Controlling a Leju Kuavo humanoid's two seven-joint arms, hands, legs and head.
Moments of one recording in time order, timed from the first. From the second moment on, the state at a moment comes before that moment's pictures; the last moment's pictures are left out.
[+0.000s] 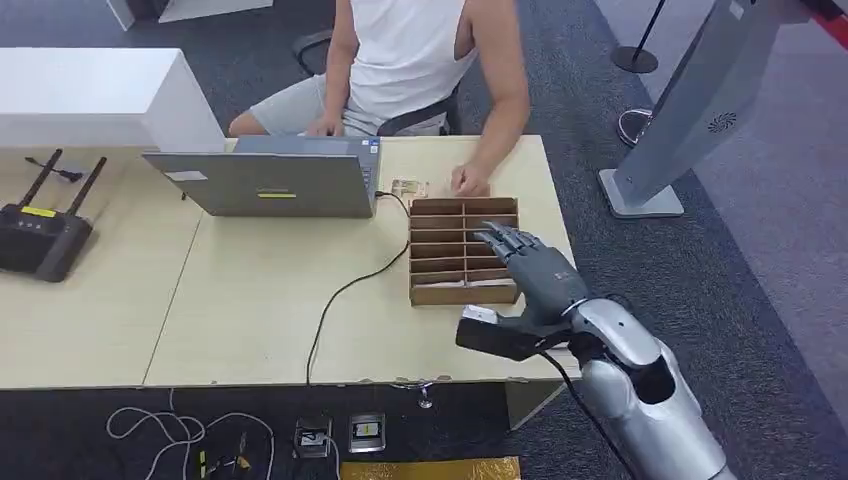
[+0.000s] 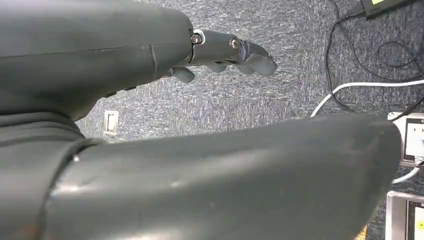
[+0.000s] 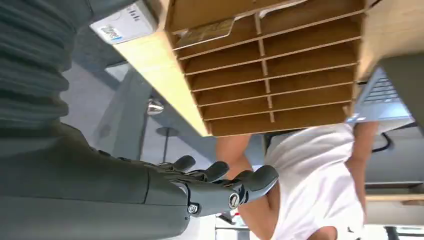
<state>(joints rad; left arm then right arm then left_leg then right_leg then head) -0.28 0.00 0.03 -0.21 -0.15 0.21 0.04 -0.36 -0.23 0.54 -1.67 1.04 0.19 -0.03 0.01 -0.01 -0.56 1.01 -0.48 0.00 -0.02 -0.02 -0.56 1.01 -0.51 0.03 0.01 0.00</state>
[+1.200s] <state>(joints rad) -0.26 -0.01 0.03 -0.21 -0.09 0.26 0.03 -0.36 -0.12 0.54 -1.45 1.16 0.09 0.15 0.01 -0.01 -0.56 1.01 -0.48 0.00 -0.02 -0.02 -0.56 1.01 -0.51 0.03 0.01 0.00</state>
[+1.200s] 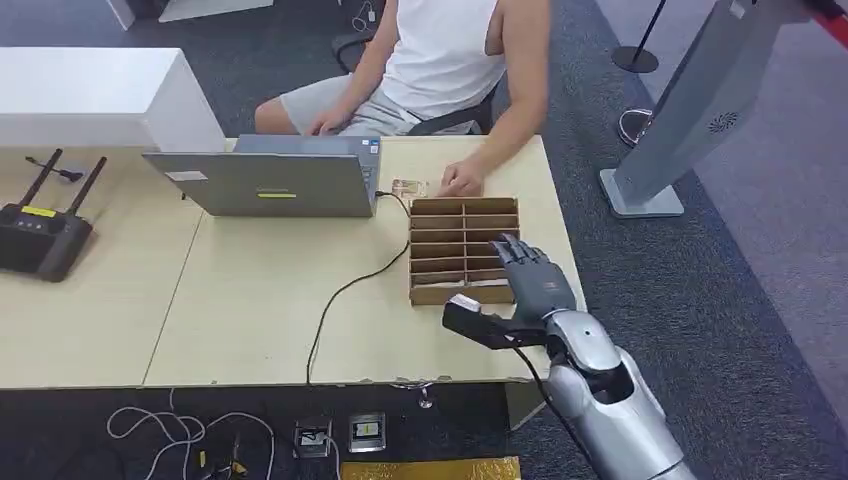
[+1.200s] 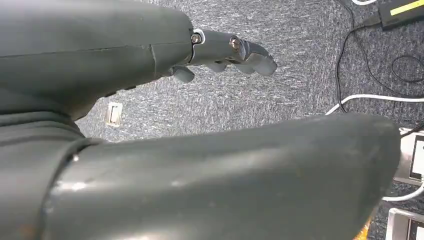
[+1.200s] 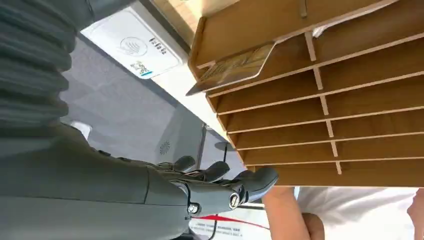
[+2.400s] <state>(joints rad) -0.27 -0.01 0.03 -0.21 -0.07 0.25 0.02 -0.41 -0.09 0.56 -1.27 1.09 0.02 0.14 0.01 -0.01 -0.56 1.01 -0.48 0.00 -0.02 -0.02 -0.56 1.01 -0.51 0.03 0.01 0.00</state>
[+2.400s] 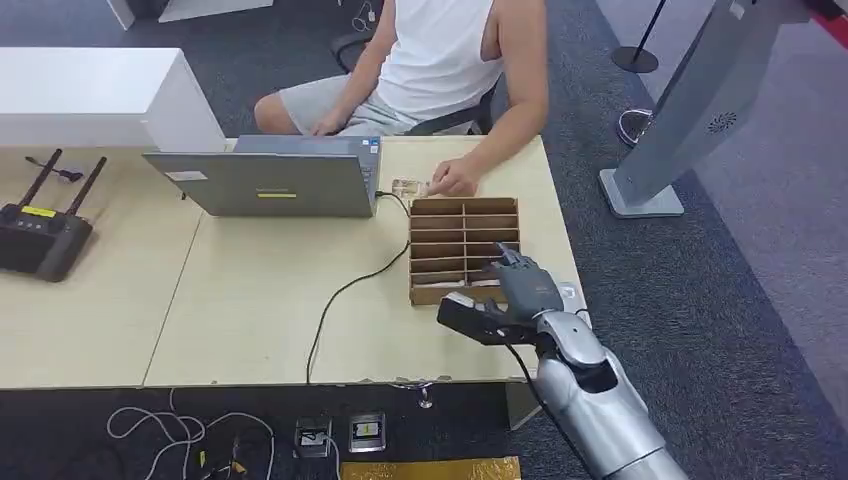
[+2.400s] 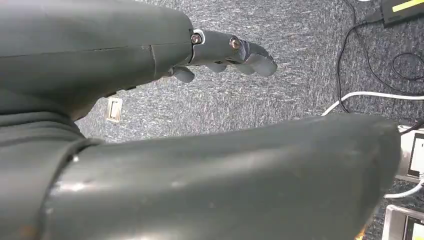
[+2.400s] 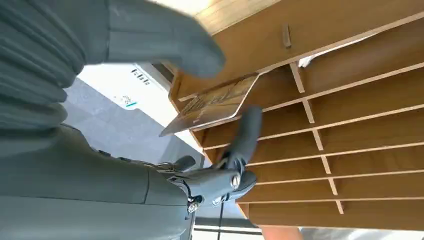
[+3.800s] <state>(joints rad) -0.27 -0.01 0.01 -0.21 -0.08 0.26 0.02 -0.69 -0.07 0.55 -1.16 1.07 -0.11 0.03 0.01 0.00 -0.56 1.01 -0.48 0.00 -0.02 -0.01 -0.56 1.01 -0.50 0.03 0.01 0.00</state>
